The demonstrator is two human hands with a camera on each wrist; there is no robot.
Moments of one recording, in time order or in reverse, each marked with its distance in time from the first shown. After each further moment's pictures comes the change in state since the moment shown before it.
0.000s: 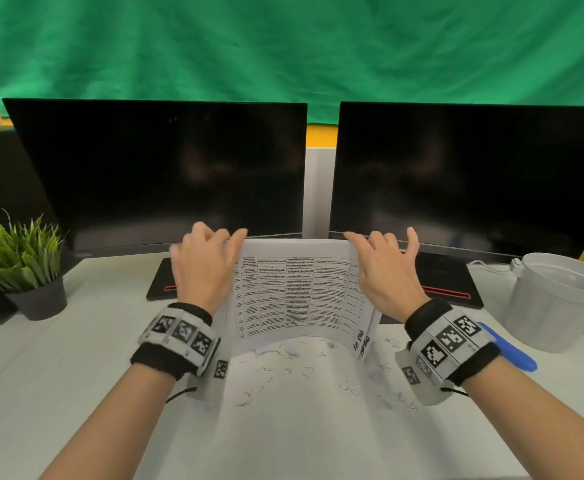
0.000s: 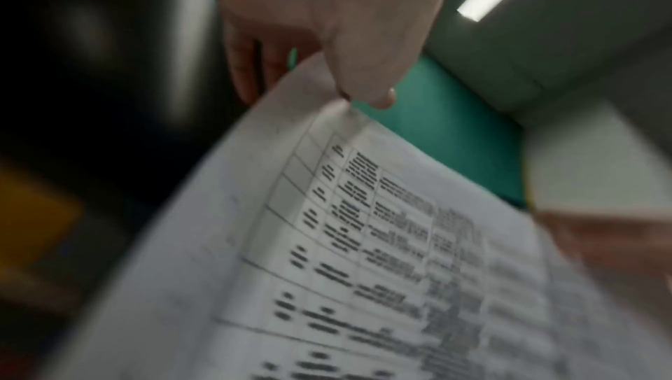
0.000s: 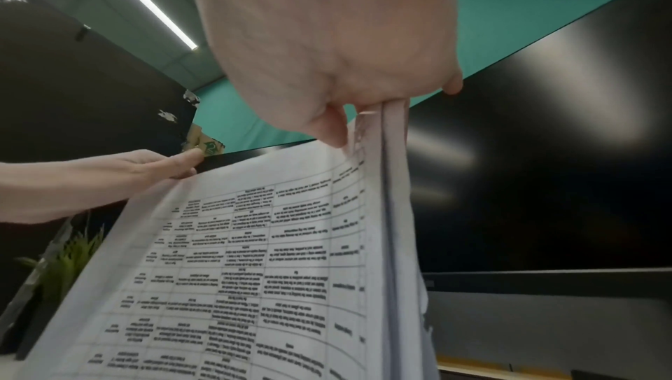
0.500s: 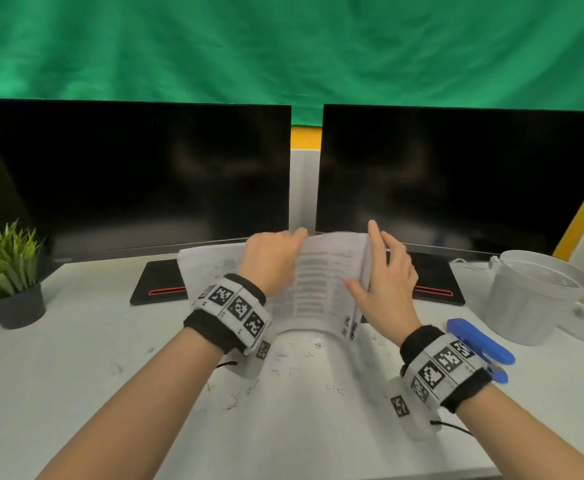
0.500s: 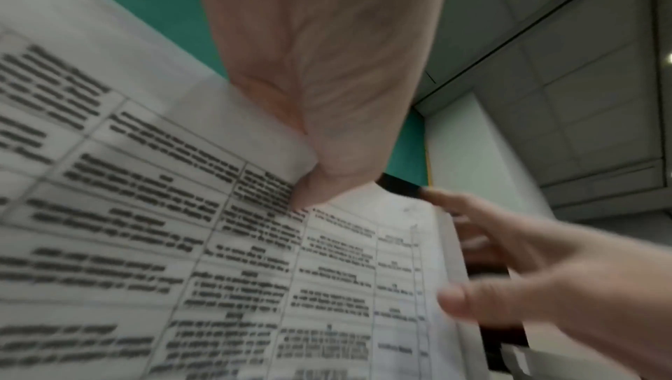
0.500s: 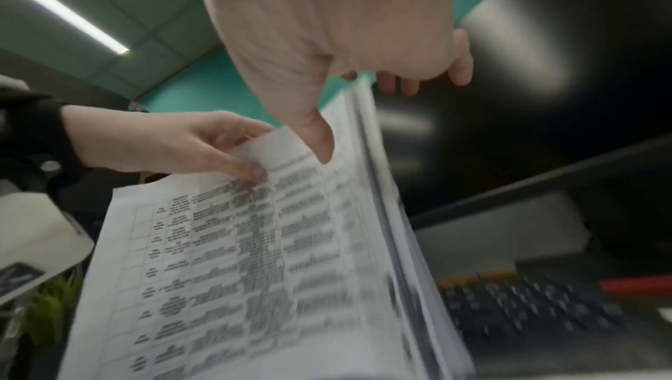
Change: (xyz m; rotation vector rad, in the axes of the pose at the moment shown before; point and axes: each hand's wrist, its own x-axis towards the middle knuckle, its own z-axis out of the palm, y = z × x) left_hand 0.005 0.092 0.008 0.210 -0.298 0.578; right_hand -0.029 0.012 0.017 0.371 0.182 0.212
